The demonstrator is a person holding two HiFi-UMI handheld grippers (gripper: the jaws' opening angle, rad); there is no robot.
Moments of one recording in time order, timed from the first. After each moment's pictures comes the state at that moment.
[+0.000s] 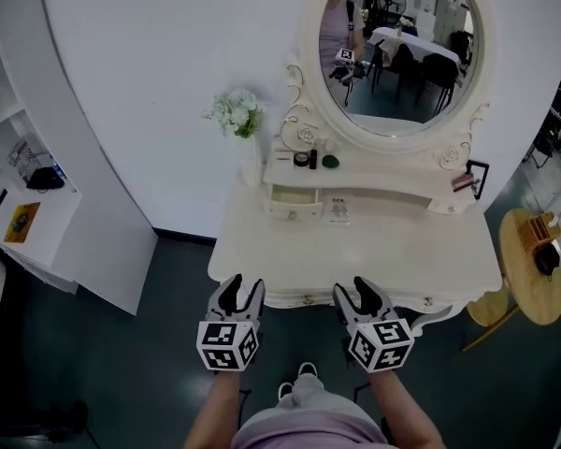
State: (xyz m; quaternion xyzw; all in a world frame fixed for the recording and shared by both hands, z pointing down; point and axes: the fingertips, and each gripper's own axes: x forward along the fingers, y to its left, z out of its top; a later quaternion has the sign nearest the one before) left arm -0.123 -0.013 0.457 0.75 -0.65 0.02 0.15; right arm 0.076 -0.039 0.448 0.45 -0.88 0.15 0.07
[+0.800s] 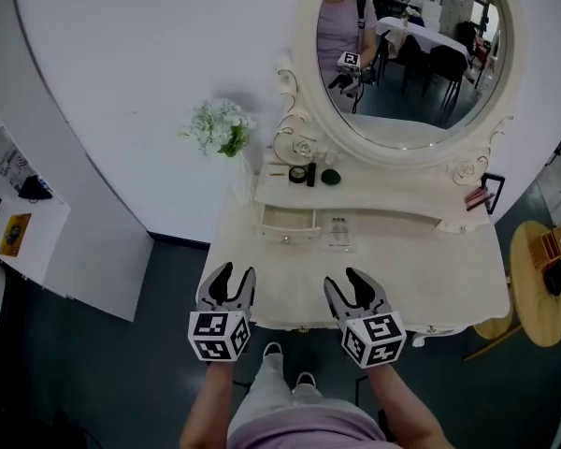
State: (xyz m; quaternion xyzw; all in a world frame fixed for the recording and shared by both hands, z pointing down) left arm -0.146 -0.132 0.458 0.74 -0.66 0.04 0.13; right arm 0.051 -0.153 0.455 0.42 -0.90 0.12 0.09
